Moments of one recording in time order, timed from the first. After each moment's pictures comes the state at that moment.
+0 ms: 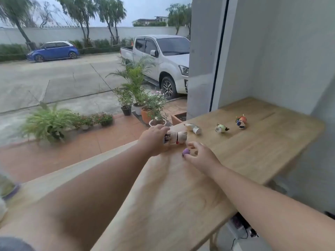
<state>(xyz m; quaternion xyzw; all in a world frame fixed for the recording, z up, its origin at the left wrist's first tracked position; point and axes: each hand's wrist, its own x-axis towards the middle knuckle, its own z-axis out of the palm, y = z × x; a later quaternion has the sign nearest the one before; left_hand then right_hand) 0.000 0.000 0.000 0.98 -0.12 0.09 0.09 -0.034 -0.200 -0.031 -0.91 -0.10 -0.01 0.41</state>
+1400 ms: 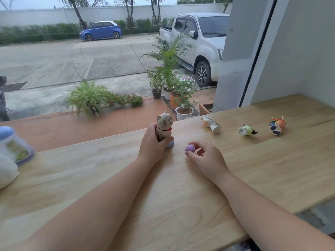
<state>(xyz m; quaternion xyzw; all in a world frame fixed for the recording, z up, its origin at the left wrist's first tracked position) -0.014 -0.009 -0.058 0.84 0.12 0.24 0.47 0.011 -0.204 -0.065 -0.85 -0.19 0.00 0.49</state>
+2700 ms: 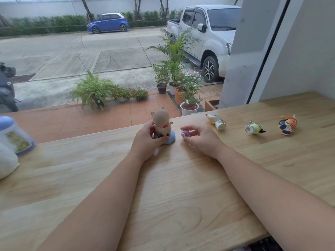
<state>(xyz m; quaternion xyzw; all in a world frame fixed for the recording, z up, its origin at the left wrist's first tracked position) -0.022 0.015 -0.060 0.82 0.12 0.18 0.53 0.064 -0.179 -0.048 -0.80 -0.26 0.13 0.53</state>
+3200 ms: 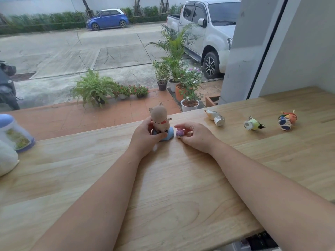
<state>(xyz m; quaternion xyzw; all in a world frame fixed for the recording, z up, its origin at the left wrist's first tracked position) -0.026 0.011 -0.054 0.83 0.13 0.19 0.51 0.068 -0.169 -0.056 -0.82 -0.33 0.12 0.46</state>
